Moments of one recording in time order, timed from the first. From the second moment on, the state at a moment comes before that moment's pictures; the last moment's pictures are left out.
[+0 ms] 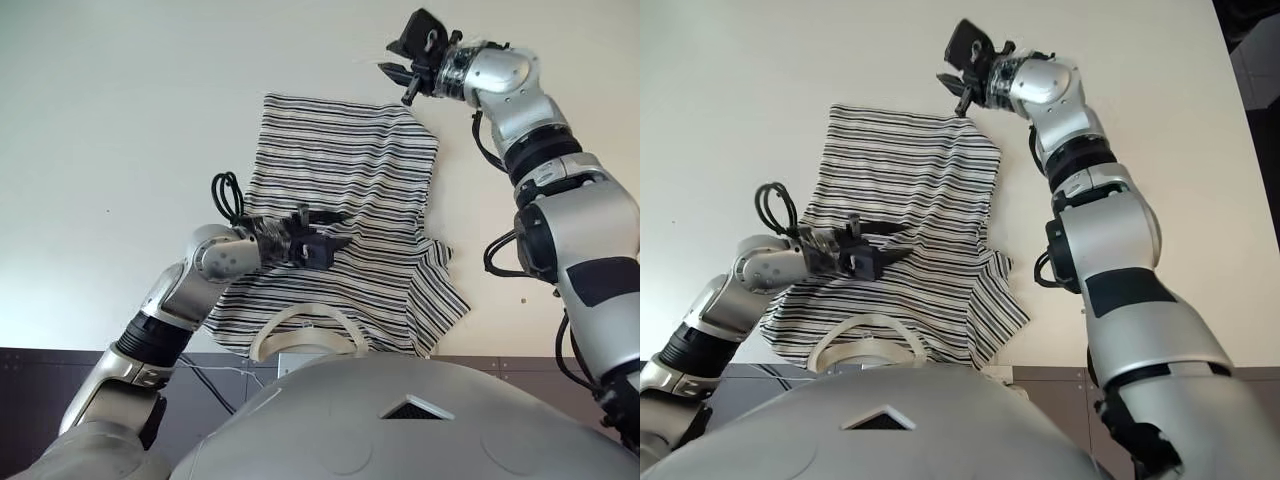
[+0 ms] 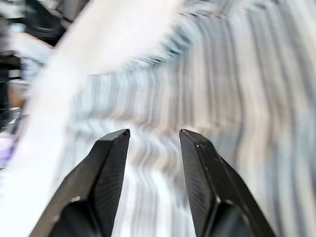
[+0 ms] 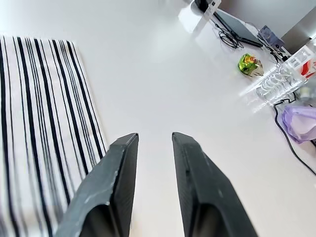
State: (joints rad) left arm 0.01 0.62 -0.39 -0.21 0.23 -0.27 -0.73; right arm -1.00 -0.23 0.18 1.21 -0.10 -0.32 0.77
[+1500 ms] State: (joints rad) left arm 0.05 0.67 -0.24 -0.22 0.17 -0.26 -0.74; right arm -0.78 -0.40 0.10 1.10 -0.12 -0.40 0.57
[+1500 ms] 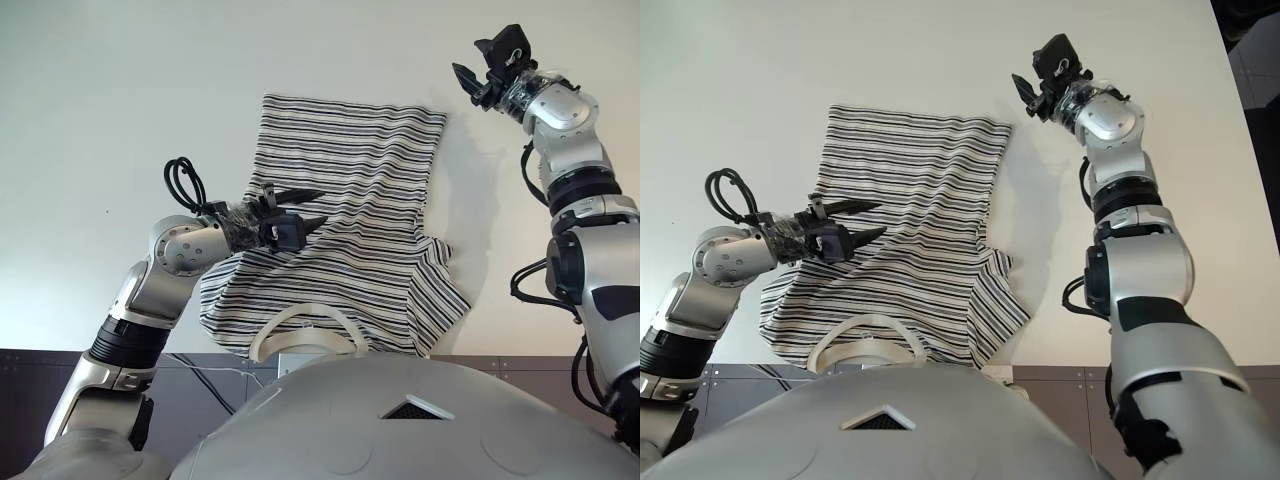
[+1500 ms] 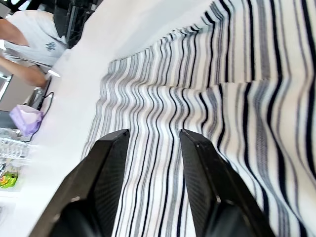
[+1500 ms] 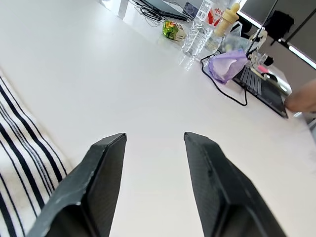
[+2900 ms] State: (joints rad) left arm 0.27 0.80 -0.16 -0.19 0.17 -0.48 -0.63; right arm -0.45 -0.73 0.22 0.47 -0.11 -0.31 0.89
